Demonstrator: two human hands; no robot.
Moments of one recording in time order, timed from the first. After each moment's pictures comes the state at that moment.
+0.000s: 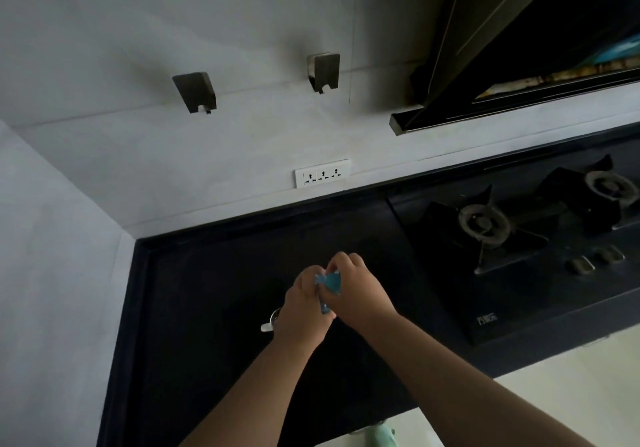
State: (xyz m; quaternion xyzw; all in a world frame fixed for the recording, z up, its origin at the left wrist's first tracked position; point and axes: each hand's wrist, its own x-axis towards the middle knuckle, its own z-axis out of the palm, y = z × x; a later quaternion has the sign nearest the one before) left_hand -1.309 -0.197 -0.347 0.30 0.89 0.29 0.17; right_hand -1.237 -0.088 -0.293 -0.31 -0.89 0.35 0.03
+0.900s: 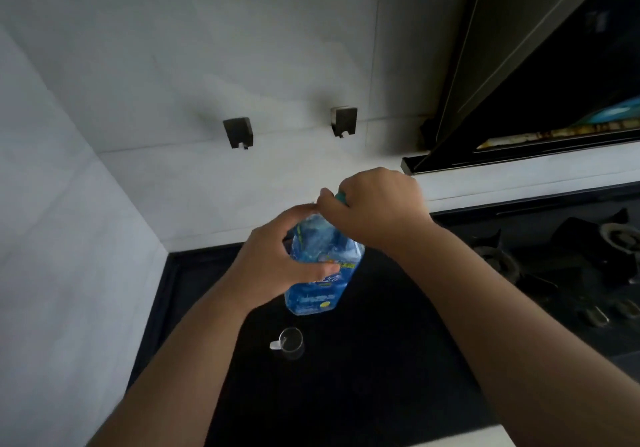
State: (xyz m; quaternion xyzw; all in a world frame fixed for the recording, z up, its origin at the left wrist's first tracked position) left_hand -1.331 -0.240 -0.123 0.39 0.78 0.46 0.15; right_hand -1.253 -0.063 -0.065 -0.15 -0.97 0.04 0.17
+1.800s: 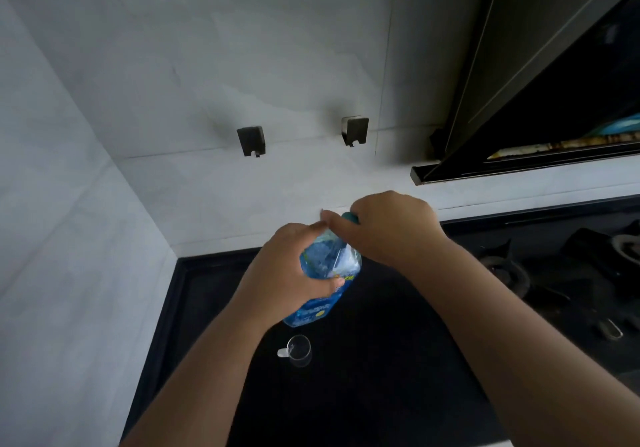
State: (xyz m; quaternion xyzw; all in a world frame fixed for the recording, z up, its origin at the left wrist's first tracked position) left_hand -1.327 -0.245 -0.130 0.42 0.84 0.35 0.05; right_hand -1.251 -0.066 -0.072 -0.18 -0.98 0.05 0.08
